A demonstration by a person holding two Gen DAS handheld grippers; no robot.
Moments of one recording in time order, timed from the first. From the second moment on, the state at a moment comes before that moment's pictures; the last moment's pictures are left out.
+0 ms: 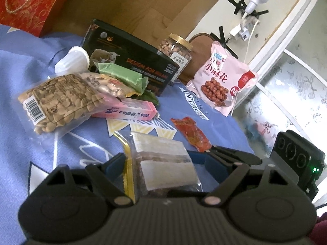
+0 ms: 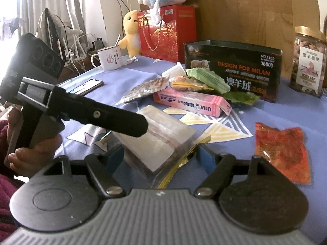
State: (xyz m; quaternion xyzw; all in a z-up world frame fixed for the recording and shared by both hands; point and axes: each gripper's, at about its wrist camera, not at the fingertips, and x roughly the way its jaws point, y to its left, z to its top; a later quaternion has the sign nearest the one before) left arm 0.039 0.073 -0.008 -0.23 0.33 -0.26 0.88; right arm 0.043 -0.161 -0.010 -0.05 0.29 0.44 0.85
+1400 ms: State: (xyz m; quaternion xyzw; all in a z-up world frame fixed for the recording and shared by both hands) left arm 0.211 0.049 0.082 -0.16 0.27 -0.16 0.94; right arm 0.183 -0.140 0.066 -0.02 0.17 0.33 0.93
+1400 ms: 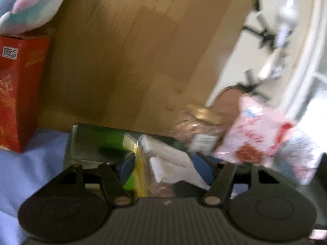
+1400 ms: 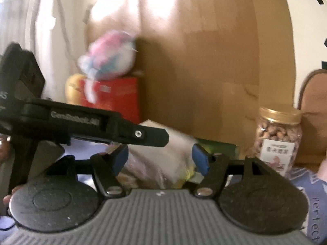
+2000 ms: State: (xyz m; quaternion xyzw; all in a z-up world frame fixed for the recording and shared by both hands) left arm 0.077 0.149 0.032 -0.31 0.26 -0.17 0.90; right arm 0.174 -0.123 0.010 0.06 0.31 0.39 0.86
